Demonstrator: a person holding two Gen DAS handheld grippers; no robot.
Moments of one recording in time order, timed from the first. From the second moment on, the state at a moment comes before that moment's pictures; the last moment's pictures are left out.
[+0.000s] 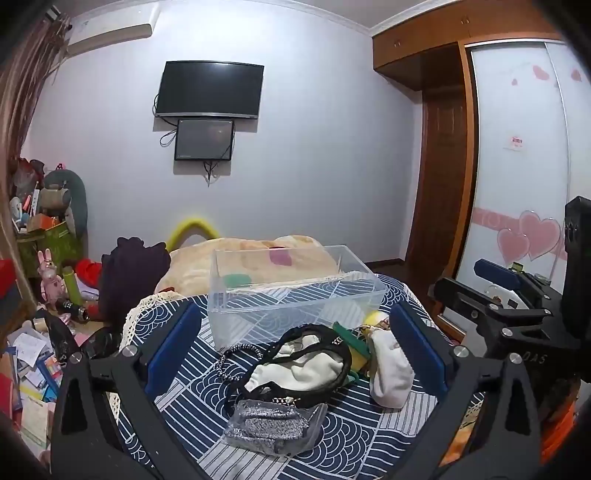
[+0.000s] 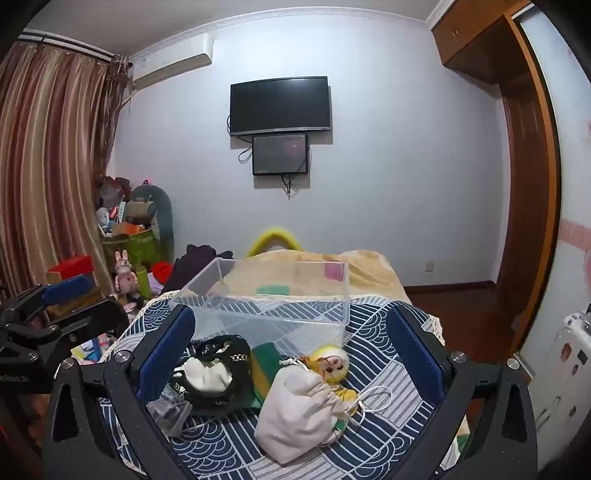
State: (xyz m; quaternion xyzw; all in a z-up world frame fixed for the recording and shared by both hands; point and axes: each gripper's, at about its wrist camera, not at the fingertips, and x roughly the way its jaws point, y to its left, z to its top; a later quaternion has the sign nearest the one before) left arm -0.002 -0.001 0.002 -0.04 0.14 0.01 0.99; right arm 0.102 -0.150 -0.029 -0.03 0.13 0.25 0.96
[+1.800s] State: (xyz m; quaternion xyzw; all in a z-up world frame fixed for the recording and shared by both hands) left arm 0.001 -0.003 -0.002 -0.05 0.15 0.00 0.99; right arm 0.095 -0.149 -0.028 -0.02 0.12 0.26 0.96
